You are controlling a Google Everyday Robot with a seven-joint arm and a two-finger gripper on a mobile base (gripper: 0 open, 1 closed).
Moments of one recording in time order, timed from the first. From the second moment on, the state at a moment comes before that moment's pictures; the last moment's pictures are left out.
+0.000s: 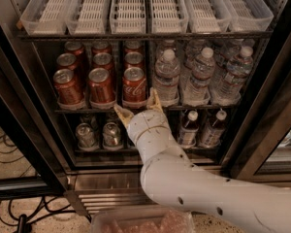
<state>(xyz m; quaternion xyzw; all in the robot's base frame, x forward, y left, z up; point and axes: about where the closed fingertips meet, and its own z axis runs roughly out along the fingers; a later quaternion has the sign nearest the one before) 0.552 0.014 0.840 -0.21 0.71 0.00 0.67</state>
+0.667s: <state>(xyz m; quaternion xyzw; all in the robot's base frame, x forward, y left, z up) 0.571 0.016 0.839 -0.20 0.70 -0.02 0.69</state>
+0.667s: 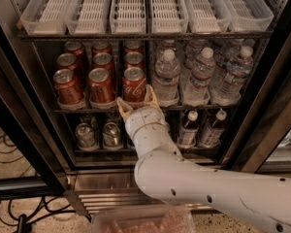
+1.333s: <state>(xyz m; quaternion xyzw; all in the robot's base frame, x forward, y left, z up) 0.582 0.016 0.844 -0.18 0.69 -0.02 0.70</state>
